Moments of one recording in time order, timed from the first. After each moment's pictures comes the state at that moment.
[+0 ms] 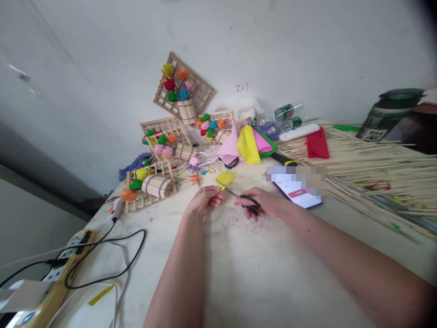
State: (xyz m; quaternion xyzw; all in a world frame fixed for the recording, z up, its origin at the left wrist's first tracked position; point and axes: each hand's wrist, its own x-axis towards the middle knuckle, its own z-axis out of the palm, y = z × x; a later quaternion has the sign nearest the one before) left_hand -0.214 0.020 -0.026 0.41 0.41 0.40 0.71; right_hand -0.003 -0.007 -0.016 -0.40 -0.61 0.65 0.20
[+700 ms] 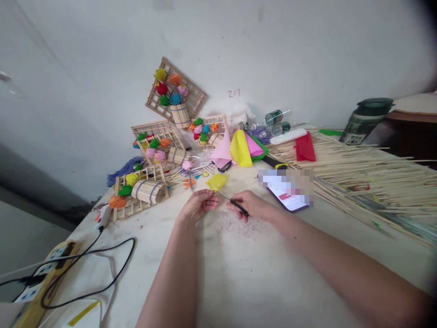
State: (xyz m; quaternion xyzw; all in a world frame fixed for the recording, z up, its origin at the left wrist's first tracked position) left_hand -0.215 0.022 -0.029 0.39 0.39 0.41 0.73; right_hand -0.013 -0.009 -0.023 -0.42 -0.65 0.58 0.27
